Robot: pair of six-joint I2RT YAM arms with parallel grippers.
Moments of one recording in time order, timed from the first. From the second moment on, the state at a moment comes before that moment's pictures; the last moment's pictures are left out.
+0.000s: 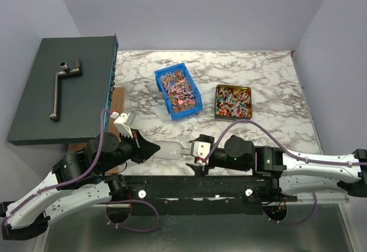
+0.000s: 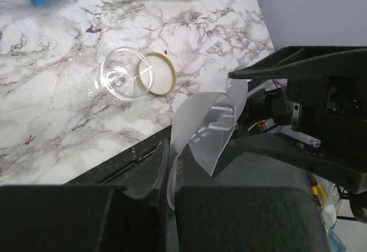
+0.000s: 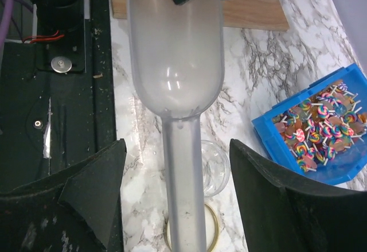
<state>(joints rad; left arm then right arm) -1.05 0.45 0.87 -0.82 -0.18 -0.80 1.38 0.97 0.82 -0.15 0.11 -0.37</state>
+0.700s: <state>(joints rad) -1.05 0.43 0.89 -0.84 -0.10 -0.85 1.45 0.95 0.71 0.08 0.17 -0.42</state>
